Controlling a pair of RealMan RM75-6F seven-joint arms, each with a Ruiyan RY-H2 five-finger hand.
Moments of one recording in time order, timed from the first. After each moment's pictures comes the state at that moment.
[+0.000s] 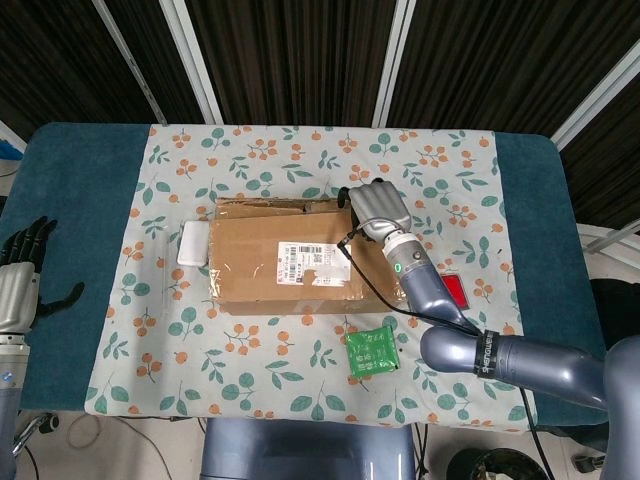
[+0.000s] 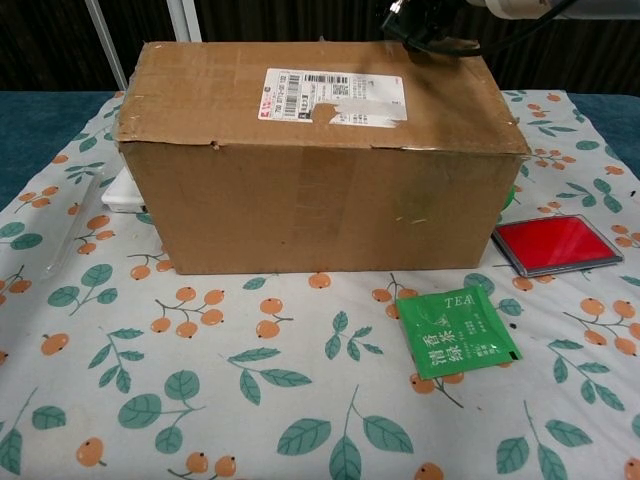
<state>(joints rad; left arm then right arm) -0.27 -1.16 -0.18 -1.62 1.25 1.36 -0.03 1.18 -1.34 0.29 -1.56 -0.49 0.89 -0.53</state>
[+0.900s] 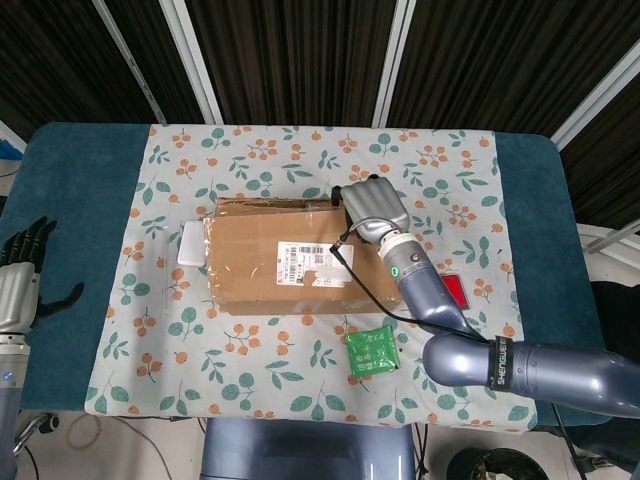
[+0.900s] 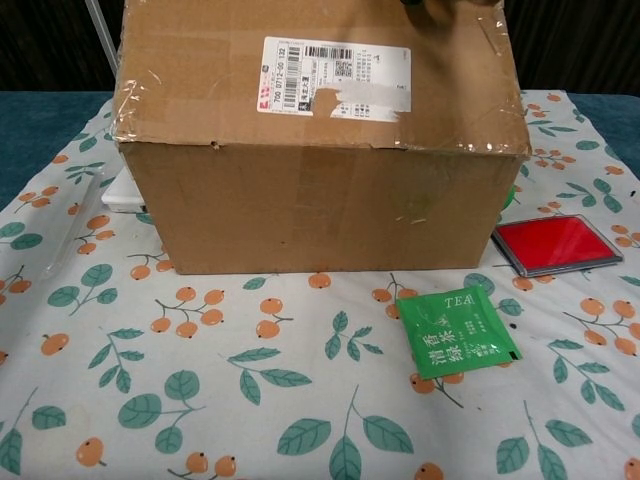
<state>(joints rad) -0.26 -1.17 -0.19 -1.62 1.25 1.35 -0.02 1.28 -1.16 0.31 -1.81 -0.27 0.95 -0.68</state>
